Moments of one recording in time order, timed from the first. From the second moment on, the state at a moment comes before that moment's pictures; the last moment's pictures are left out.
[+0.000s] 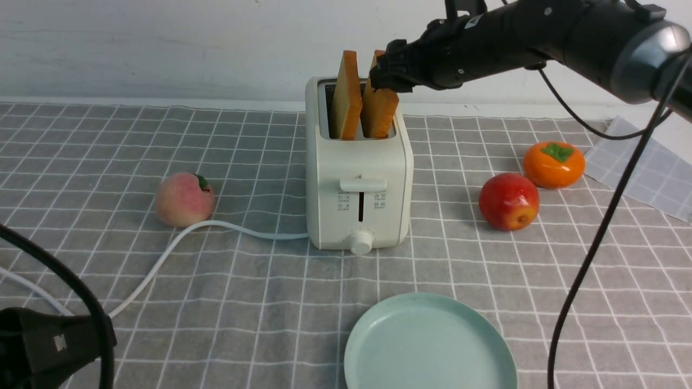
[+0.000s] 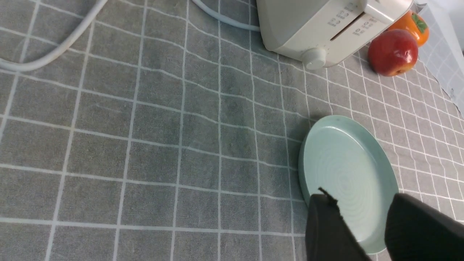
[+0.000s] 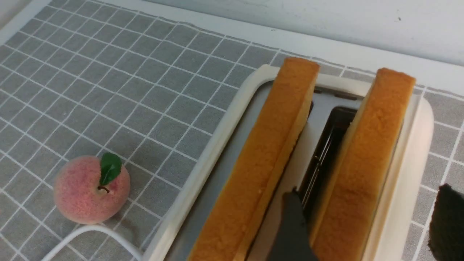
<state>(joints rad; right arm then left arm) 0.33 2.09 -1.99 0.55 0.59 -0.37 -0.19 0.57 -0.58 -0.40 0.71 -0.30</state>
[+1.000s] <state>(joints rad) 0.01 1.75 -2.00 0.62 1.03 -0.32 -0.19 0.57 -0.58 -0.40 0.67 -0.30</state>
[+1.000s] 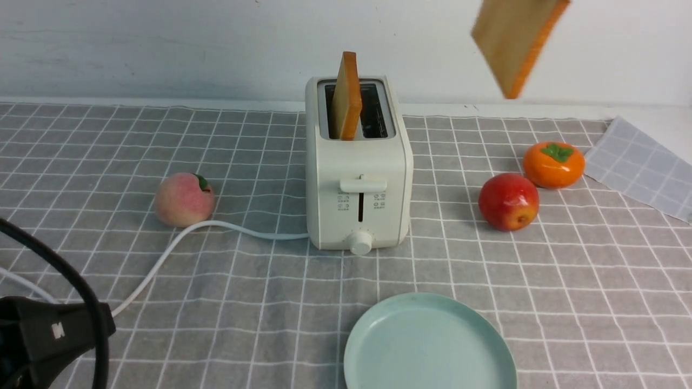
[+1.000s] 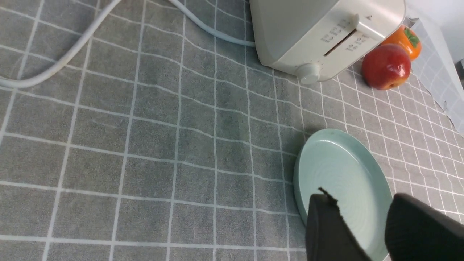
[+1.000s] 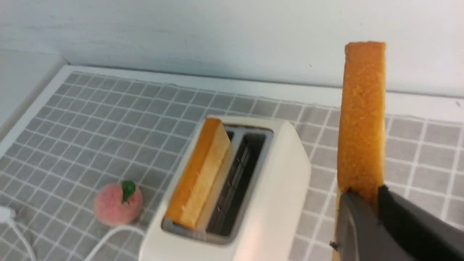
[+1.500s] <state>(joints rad) 0.13 1.55 -1.16 1.08 1.16 -0.58 -0.19 0.57 -0.58 -0.40 0.66 -0.30</state>
